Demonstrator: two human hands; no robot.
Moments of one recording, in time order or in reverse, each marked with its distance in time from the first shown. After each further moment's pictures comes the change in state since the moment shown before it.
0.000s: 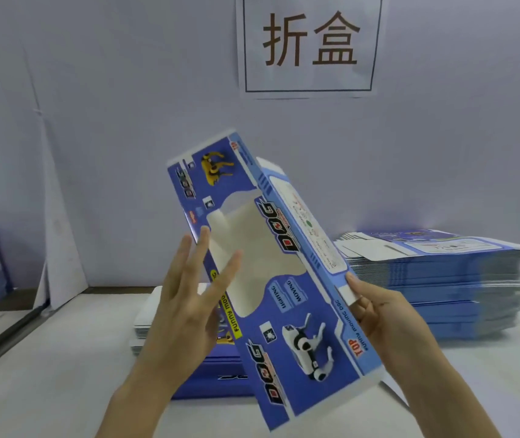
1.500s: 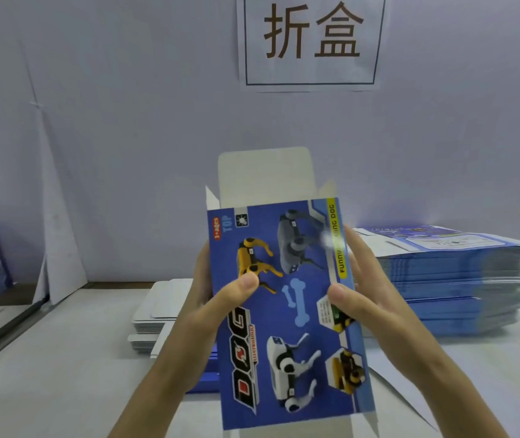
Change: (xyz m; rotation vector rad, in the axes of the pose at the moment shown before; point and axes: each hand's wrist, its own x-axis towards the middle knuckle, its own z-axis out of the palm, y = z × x) left_hand 0.016 0.048 -0.024 -1.409 -0.125 -0.865; right_hand -0.020 -0.001 0.010 -0.696 -0.300 -0.594
